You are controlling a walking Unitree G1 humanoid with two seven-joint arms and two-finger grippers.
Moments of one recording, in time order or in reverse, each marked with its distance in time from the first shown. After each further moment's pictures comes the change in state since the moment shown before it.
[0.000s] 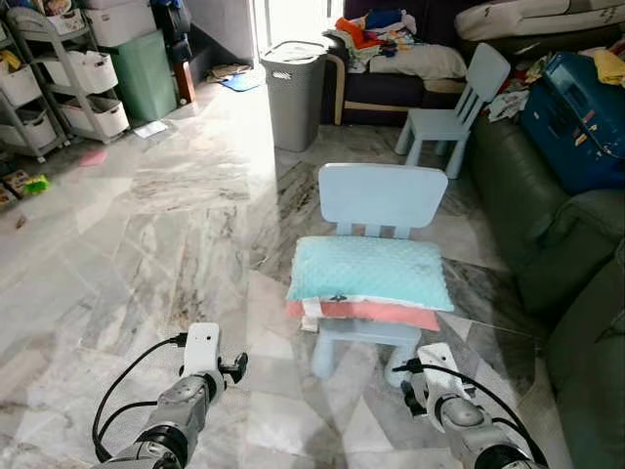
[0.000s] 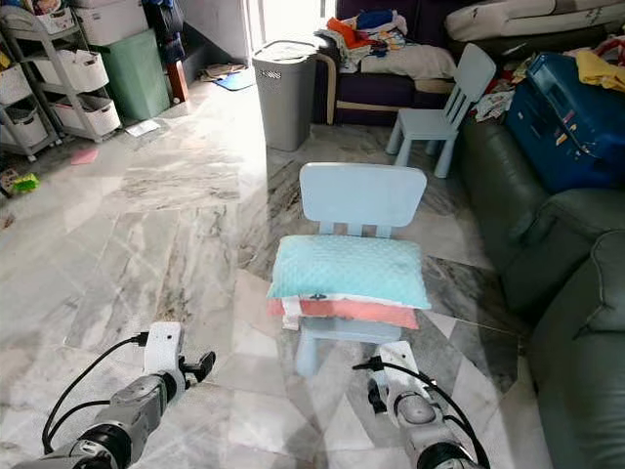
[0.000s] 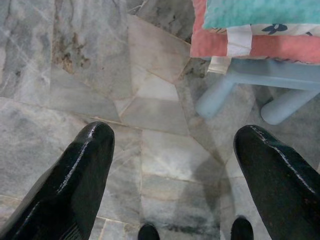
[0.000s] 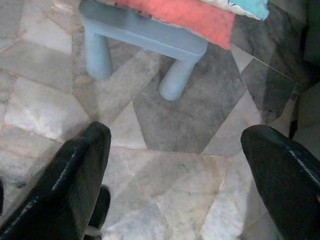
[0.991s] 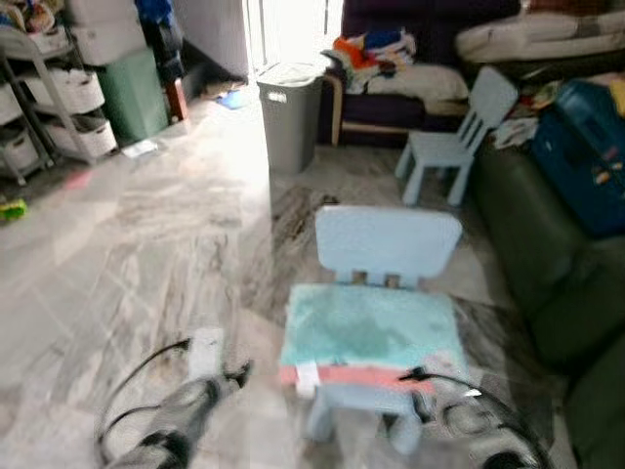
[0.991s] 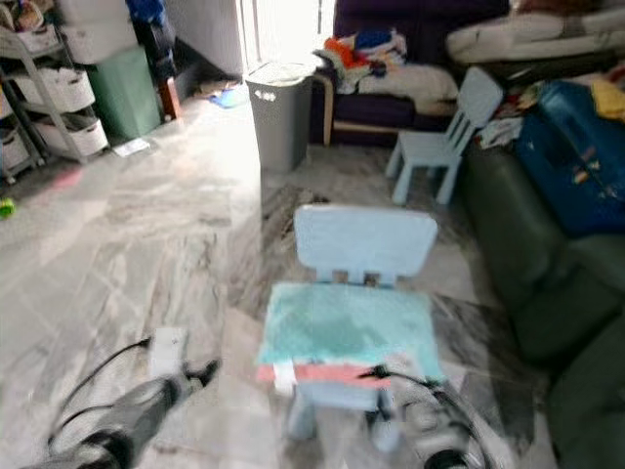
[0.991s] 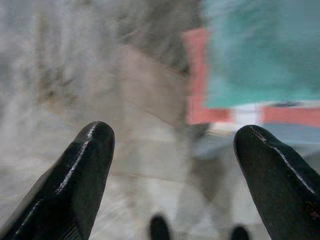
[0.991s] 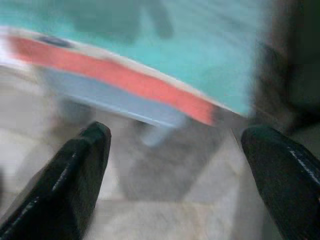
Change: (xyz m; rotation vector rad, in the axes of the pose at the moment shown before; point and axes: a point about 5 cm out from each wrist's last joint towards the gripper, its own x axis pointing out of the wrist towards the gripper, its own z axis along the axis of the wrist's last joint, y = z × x) left arm -0.003 0.009 -0.010 0.008 0.035 0.004; right arm -0.001 0.012 -0.003 -0.047 0.002 0.019
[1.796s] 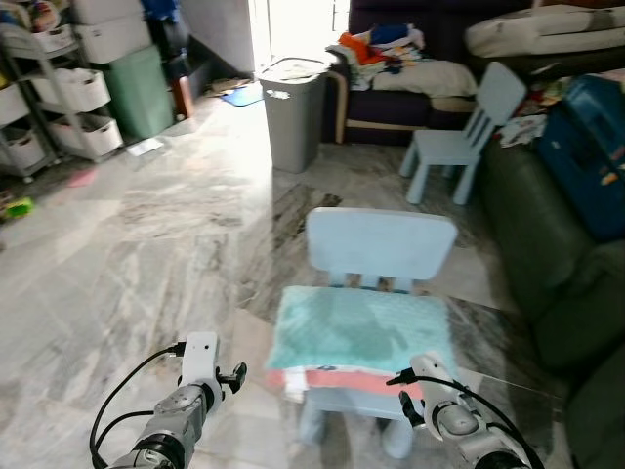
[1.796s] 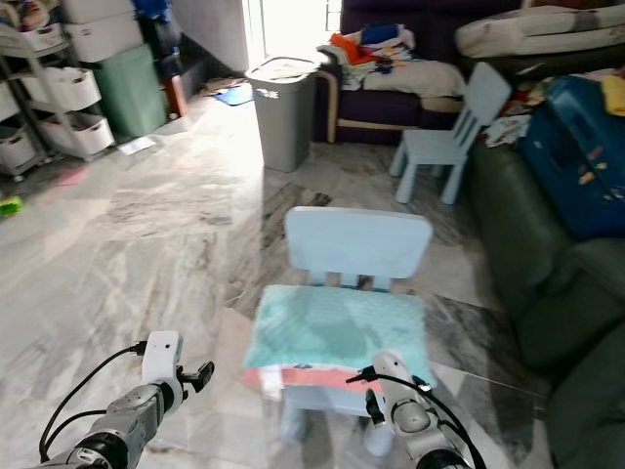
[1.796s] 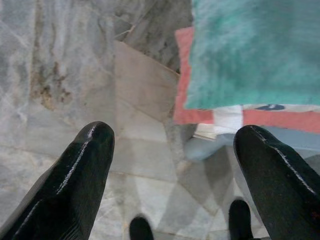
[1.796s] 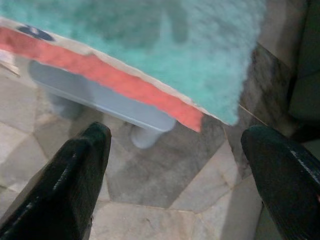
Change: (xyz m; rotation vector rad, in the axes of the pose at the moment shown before) left arm 0.001 -0.006 0.000 -0.008 -0.003 -0.016; right arm 0.000 -0.006 -0.003 -0.045 0.011 -0.011
